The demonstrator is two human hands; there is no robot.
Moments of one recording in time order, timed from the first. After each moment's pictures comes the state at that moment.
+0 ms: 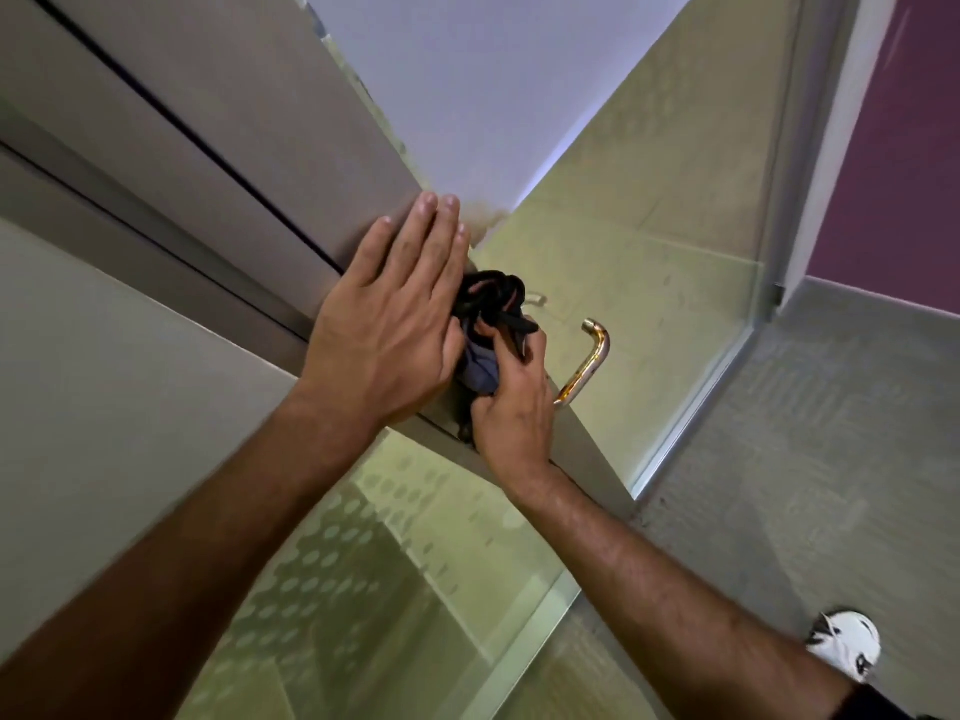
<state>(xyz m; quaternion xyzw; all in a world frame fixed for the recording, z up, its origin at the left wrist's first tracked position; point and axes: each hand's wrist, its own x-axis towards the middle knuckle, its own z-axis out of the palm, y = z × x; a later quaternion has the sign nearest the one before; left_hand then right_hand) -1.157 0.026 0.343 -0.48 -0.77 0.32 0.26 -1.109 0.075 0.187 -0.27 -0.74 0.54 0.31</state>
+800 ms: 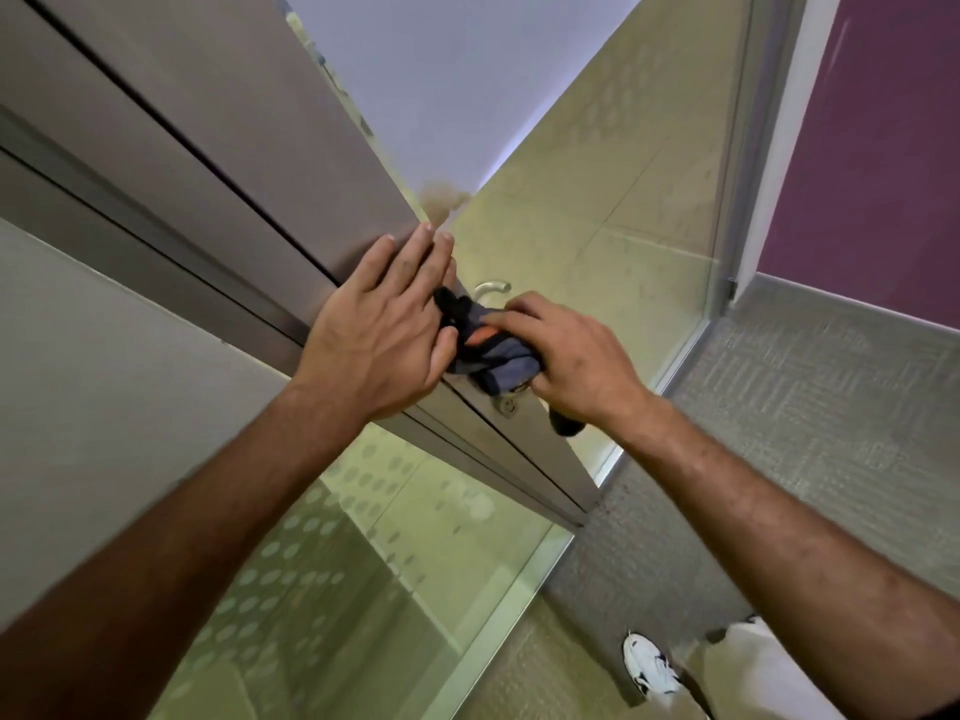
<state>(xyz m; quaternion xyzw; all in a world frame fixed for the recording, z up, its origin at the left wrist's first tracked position) -1.150 0.033 0.318 -0.51 -0.76 0.36 0.19 -1.059 0.185 0.191 -0.02 -0.92 0.32 0.22</state>
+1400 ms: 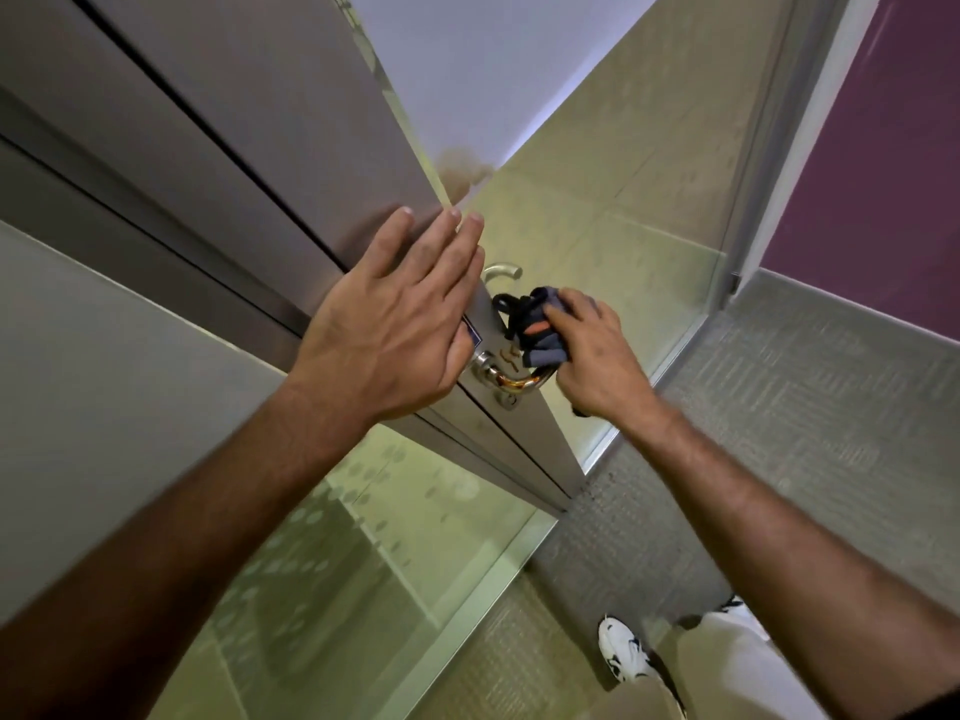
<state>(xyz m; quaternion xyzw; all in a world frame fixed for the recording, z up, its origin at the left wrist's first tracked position) -1.155 0.035 0.314 -0.52 -0.75 0.36 0.18 -1.091 0.198 0.121 -0.13 -0.92 0.34 0.11</state>
